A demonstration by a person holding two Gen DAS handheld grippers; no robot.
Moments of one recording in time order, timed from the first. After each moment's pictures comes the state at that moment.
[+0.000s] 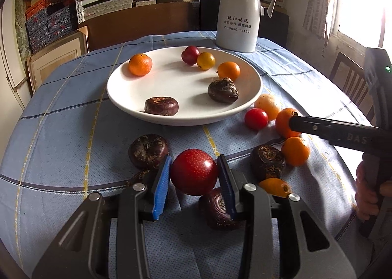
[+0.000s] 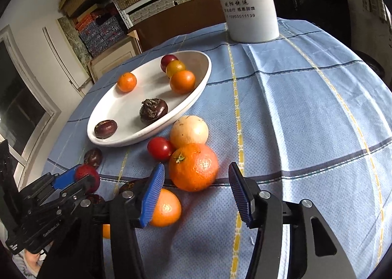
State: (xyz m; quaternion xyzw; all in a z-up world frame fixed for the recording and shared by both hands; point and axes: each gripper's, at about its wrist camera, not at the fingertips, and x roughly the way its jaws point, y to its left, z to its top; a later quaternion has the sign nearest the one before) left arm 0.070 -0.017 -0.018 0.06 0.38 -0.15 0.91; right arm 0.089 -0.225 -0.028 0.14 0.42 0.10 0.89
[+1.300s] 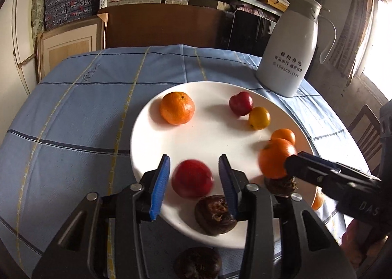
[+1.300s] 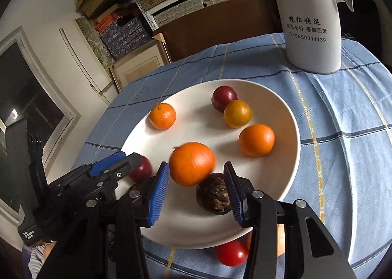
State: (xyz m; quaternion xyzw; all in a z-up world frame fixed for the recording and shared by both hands) left arm 0.201 0.024 0.006 -0.03 0.38 -0.10 0.92; right arm 0.189 -0.168 0.008 0.15 0.39 0.17 0.89
